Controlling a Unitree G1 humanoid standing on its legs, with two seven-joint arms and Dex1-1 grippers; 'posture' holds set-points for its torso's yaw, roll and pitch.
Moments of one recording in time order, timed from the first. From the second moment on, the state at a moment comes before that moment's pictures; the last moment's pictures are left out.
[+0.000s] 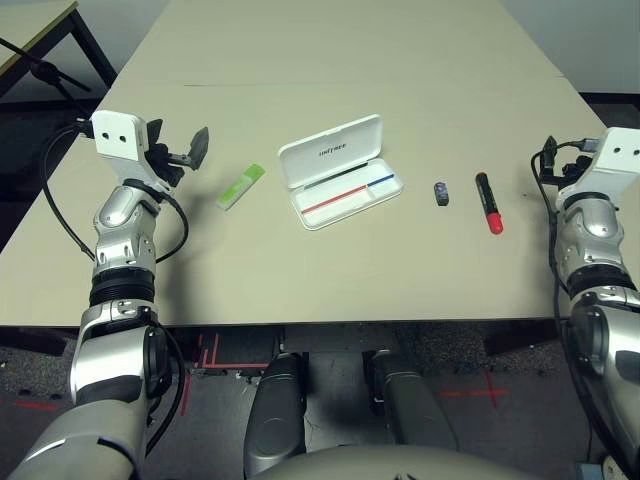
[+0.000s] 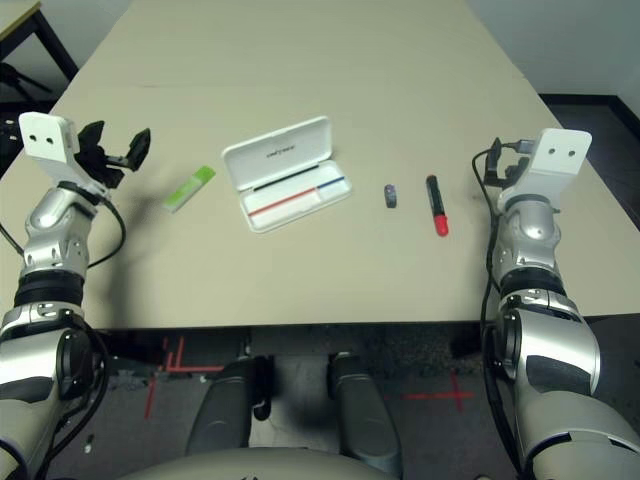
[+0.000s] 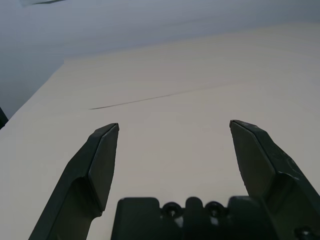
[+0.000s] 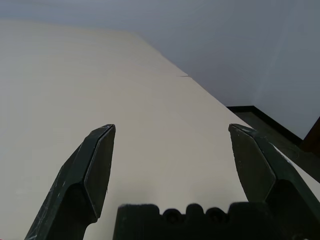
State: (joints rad) left arm -0.68 0.52 0.29 0.73 -0.25 -0.18 -0.49; right arm -0.78 -0.54 -0.33 1.16 0.13 -0.47 0.09
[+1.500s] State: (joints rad) left arm -0.59 0.53 0.26 0.56 -0.25 -0.08 -0.56; right arm -0.74 -0.62 -0.08 0.83 0.12 -0.13 1.00
